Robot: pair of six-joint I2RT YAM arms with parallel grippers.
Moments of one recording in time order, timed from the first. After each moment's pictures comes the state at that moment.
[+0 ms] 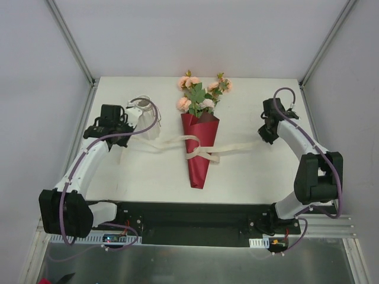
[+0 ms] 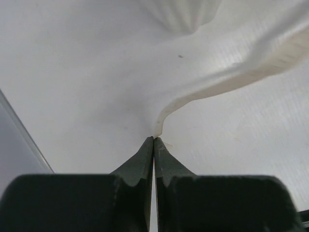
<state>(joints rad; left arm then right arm) -0.15 1.24 0.98 -0.67 0.09 0.42 0.17 1.58 1.14 -0.75 0.34 1.03</state>
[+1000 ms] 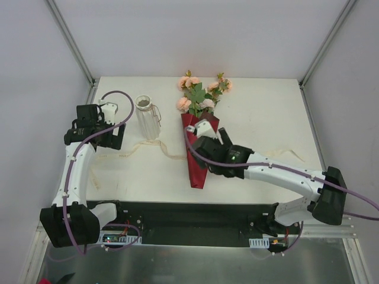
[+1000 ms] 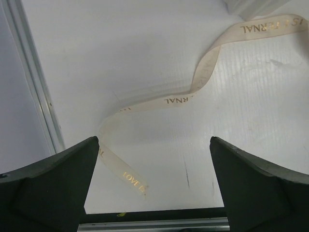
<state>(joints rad) 0.13 1.12 1.03 -0.80 0.09 0.32 1.06 1.38 1.18 -0.73 0.72 0.34</state>
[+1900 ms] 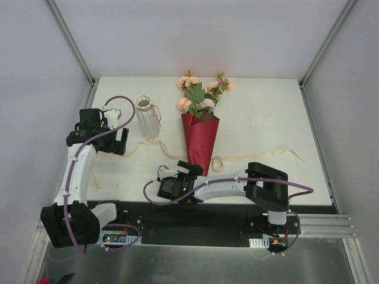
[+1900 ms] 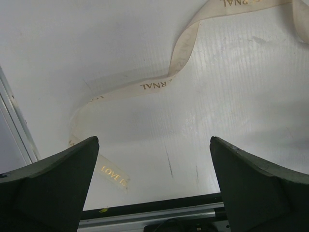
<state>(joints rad) 0.13 1.12 0.98 -0.85 0.17 0.29 1.42 1.87 1.18 -0.59 0.82 0.03</state>
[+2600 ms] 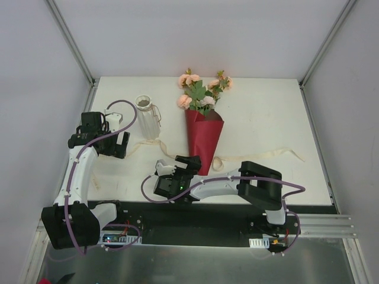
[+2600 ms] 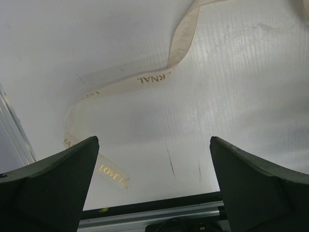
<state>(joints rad) 0.13 1.10 0.92 -0.84 0.17 0.31 1.41 1.95 1.21 -0.49 1.08 -0.05</state>
